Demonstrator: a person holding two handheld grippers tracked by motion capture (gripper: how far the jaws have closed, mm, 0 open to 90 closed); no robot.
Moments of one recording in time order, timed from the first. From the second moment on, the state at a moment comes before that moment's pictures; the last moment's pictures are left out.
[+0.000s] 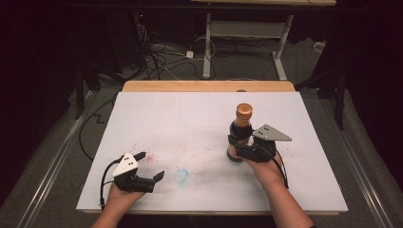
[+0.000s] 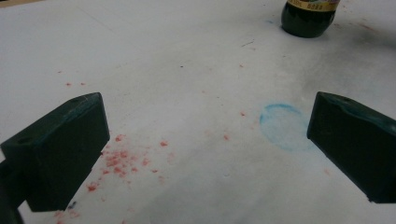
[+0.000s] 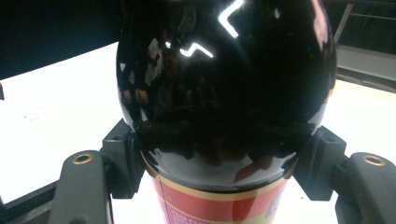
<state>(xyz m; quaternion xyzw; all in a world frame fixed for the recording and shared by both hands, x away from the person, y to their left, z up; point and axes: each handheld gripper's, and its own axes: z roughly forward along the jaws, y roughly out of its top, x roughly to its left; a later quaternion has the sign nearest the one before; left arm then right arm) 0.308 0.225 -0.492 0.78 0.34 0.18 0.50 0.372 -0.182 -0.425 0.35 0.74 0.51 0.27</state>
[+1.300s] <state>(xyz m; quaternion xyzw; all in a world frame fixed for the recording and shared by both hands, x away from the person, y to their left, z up) 0.307 0.226 -0.492 0.77 0.34 0.18 0.50 0.396 -0.126 -0.413 0.31 0.74 0.53 0.26</state>
